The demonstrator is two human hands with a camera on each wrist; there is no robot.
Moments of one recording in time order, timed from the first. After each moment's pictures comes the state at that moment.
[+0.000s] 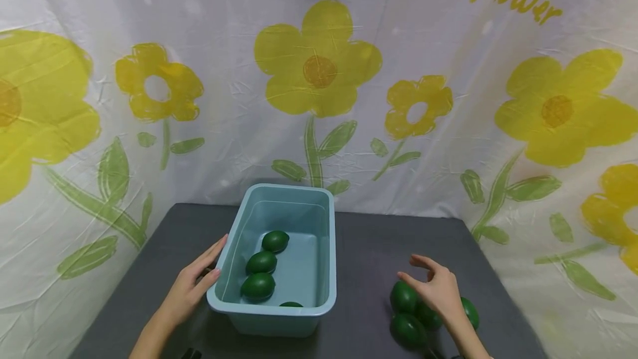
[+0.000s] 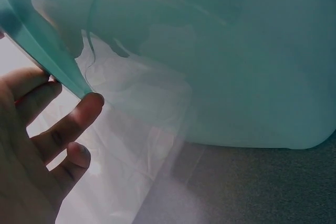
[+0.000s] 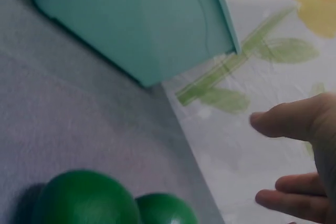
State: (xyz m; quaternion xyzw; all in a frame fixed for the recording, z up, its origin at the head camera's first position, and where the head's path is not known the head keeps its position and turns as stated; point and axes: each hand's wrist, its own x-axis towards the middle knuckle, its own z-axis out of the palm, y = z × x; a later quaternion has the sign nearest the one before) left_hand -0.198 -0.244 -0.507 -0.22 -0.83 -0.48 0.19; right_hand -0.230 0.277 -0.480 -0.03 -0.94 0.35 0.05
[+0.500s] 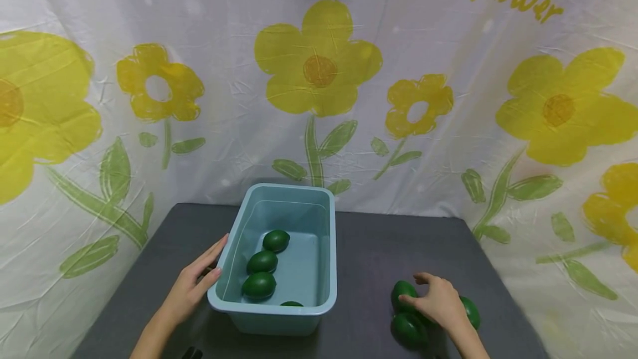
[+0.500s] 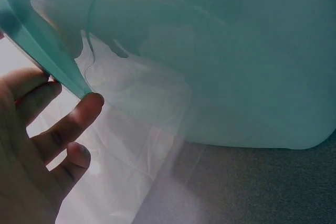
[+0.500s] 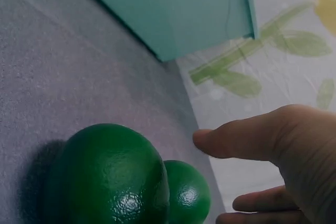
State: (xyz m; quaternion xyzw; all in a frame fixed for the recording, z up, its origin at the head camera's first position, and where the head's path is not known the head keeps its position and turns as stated) left_hand -0.197 -0.244 -0.507 -0.22 -0.83 -0.48 0.19; right_hand -0.223 0.286 -0.493 0.00 -0.97 0.24 -0.04
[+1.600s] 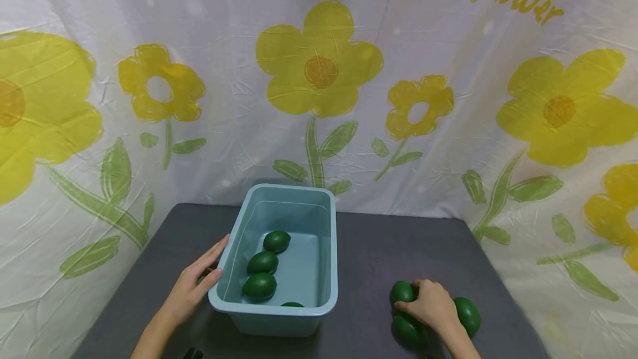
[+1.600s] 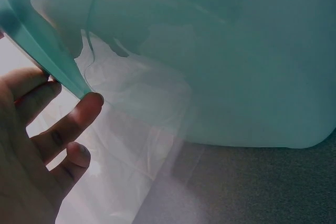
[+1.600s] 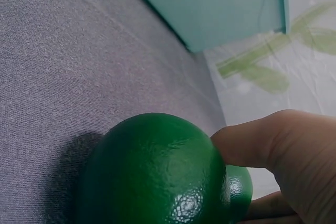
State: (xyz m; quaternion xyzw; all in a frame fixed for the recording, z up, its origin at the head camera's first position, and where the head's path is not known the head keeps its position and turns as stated) left_hand -0.198 -0.246 -0.509 -0.21 -0.84 -0.47 0.17; right_hand -0.232 0.277 -0.512 -0.01 -0.98 0.17 -0.05
